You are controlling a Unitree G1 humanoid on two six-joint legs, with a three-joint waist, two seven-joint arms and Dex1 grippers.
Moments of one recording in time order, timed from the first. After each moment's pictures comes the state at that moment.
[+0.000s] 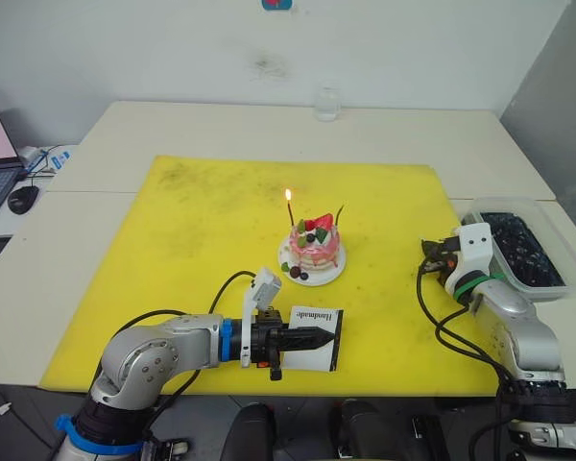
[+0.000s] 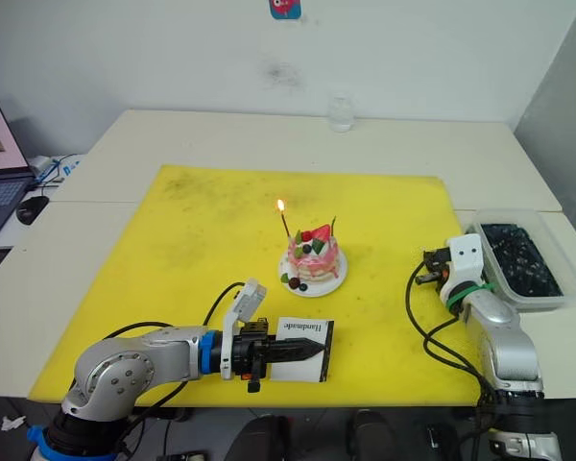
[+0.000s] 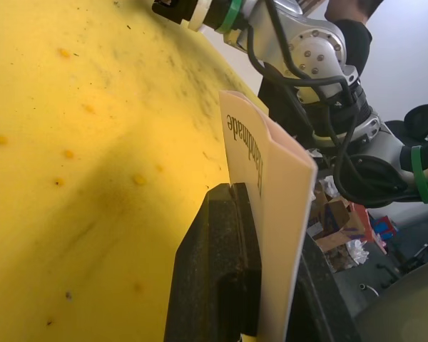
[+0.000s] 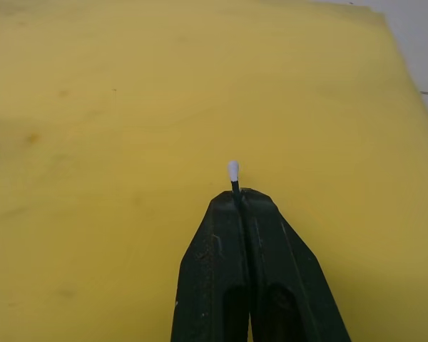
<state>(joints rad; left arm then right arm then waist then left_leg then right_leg) -0.18 0.53 -0.09 -0.44 -1.01 1.10 -0.71 -0.21 -0.39 -0.15 -0.18 0.26 0.56 0.35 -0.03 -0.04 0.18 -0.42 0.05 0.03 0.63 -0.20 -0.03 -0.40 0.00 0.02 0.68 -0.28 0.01</state>
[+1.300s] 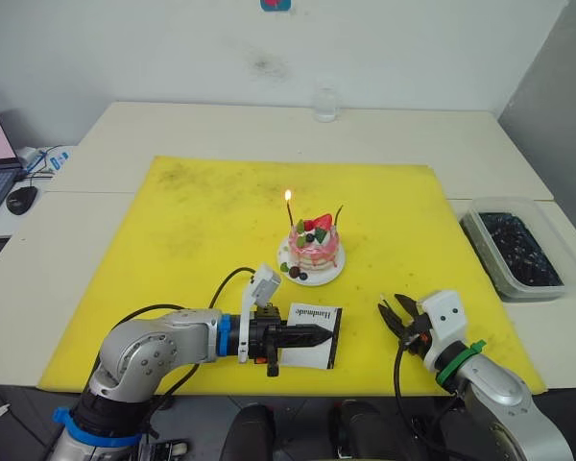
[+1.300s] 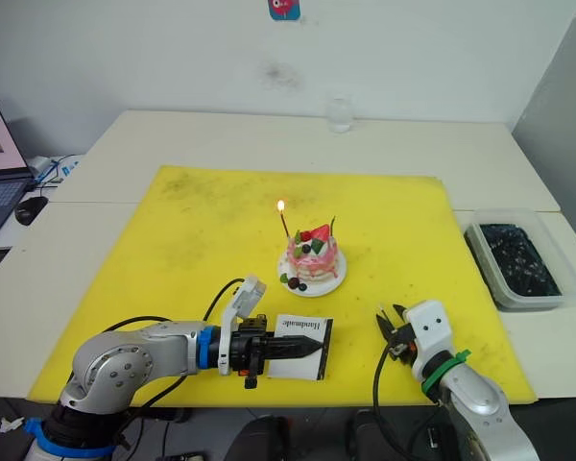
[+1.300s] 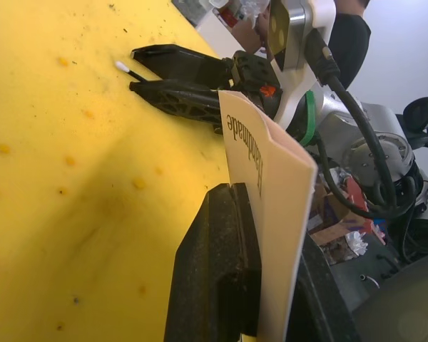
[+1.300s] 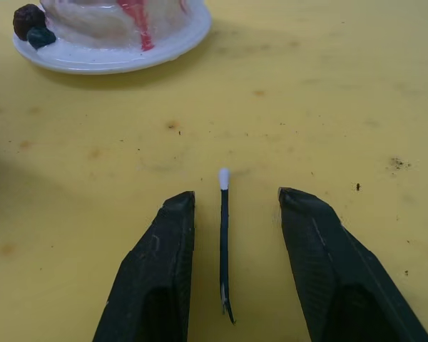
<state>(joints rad) -0.23 0.56 -0.09 -0.41 -1.01 1.11 -0.74 0.27 -0.38 0.08 -0.58 0.19 0.42 0.33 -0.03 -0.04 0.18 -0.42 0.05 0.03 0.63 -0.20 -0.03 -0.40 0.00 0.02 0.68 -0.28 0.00</state>
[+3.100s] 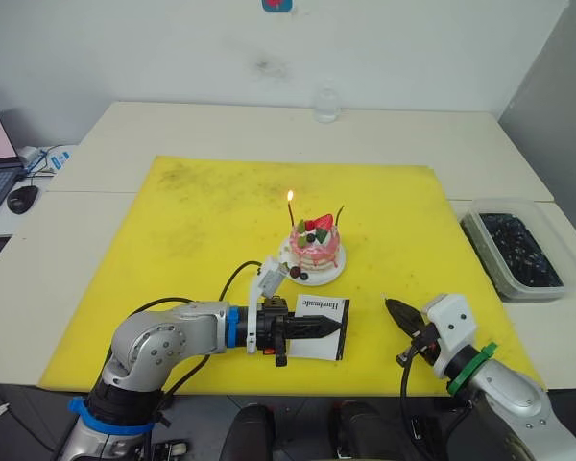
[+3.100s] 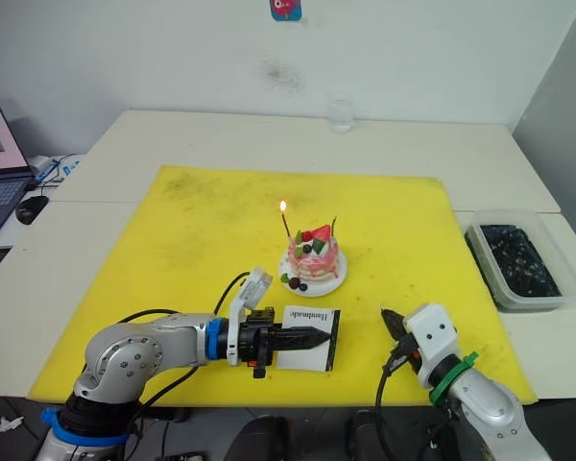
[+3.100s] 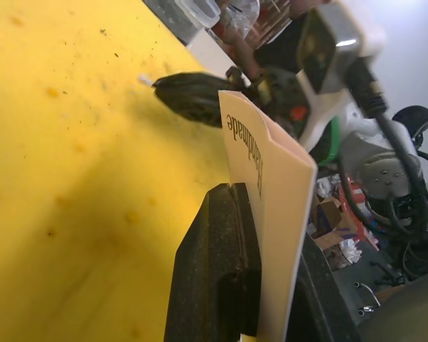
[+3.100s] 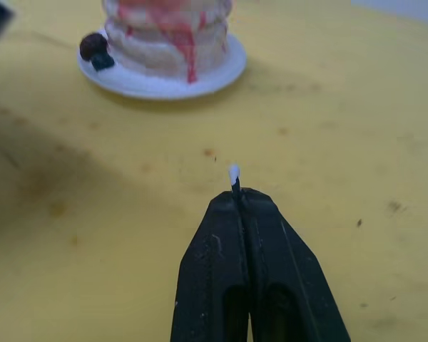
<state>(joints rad) -0.28 0.50 -0.09 -0.38 -1.01 1.12 -0.72 0.31 -0.47 0.04 -0.75 0.19 0.45 0.41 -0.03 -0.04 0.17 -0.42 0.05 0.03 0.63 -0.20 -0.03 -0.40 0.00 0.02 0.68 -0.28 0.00</state>
